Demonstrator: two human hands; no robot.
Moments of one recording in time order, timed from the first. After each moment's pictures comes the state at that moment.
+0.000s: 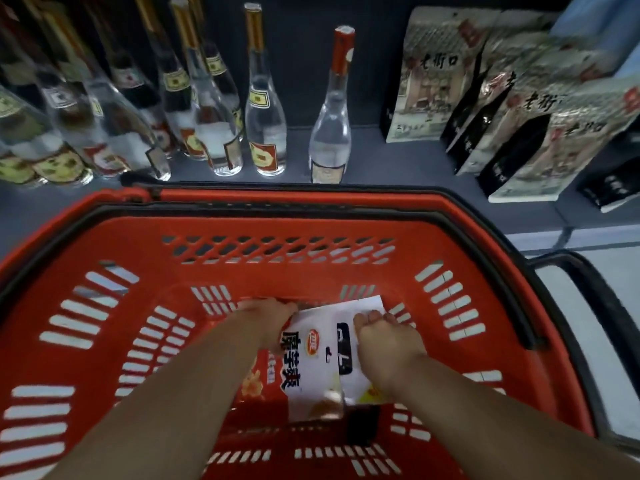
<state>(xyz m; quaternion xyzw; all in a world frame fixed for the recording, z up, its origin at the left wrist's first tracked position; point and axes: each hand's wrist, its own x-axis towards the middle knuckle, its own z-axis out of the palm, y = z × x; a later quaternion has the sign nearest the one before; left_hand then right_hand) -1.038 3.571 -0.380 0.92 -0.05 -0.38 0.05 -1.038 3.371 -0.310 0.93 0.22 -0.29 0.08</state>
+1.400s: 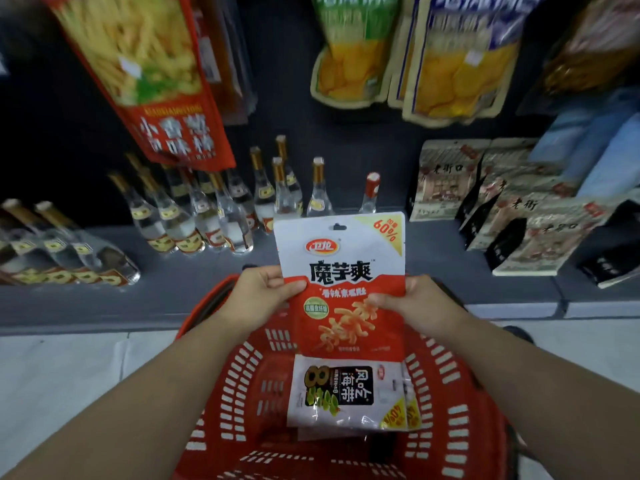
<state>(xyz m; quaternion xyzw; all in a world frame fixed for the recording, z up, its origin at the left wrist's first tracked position) -1.086 3.610 -0.119 0.73 0.23 -0.02 0.64 -0.992 3.379 -0.121 0.81 0.08 -0.31 -0.49</state>
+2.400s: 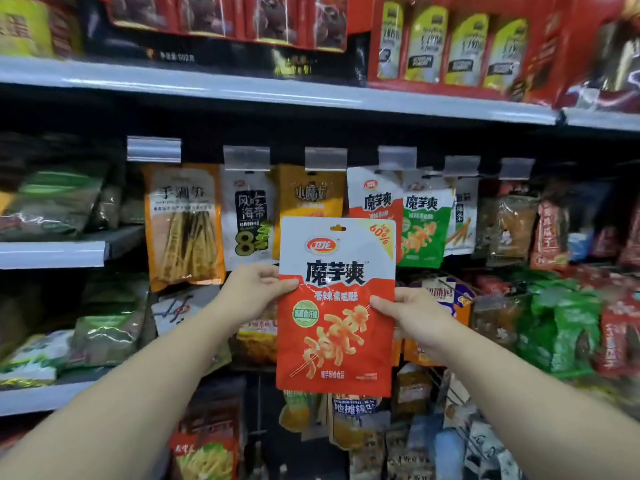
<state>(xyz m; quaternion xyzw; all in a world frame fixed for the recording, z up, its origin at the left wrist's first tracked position) -1.097 3.582 0.699 0.79 0.00 0.14 0.59 -1.049 3.337 0.682 0.78 0.14 -0.07 -0.61</state>
